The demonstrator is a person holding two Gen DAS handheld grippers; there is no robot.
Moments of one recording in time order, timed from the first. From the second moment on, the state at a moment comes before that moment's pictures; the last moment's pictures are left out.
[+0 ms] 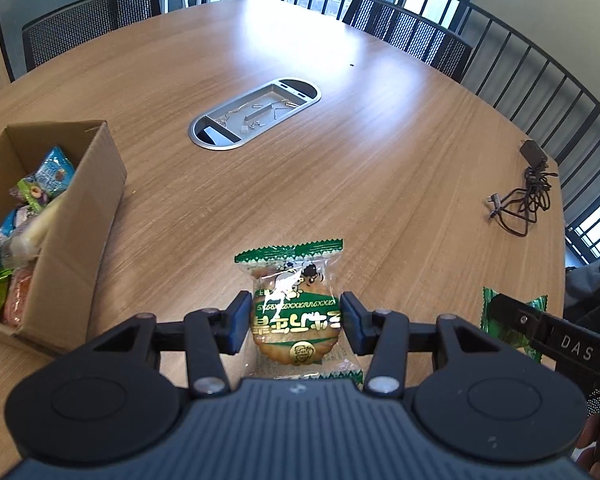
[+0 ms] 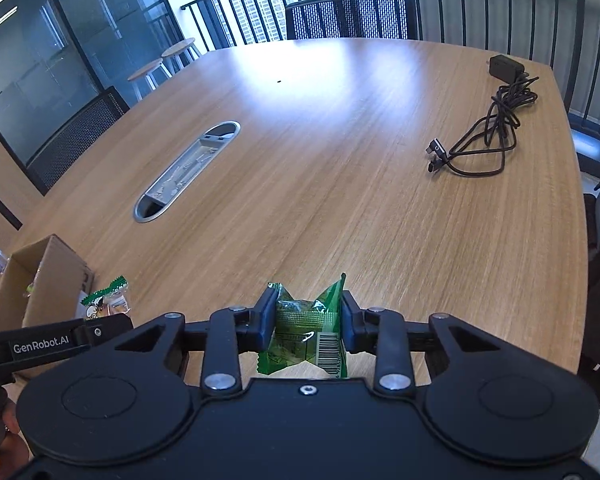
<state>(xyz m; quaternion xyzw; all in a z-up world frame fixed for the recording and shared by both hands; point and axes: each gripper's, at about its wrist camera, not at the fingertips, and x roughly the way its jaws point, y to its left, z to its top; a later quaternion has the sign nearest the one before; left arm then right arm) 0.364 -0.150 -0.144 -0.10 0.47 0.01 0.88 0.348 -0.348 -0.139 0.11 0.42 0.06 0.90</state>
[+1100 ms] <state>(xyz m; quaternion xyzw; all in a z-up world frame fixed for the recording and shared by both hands) 0.225 -0.107 -0.072 -0.10 0.42 0.03 0.90 0.224 -0.302 -0.077 0.12 0.37 0.11 0.92</state>
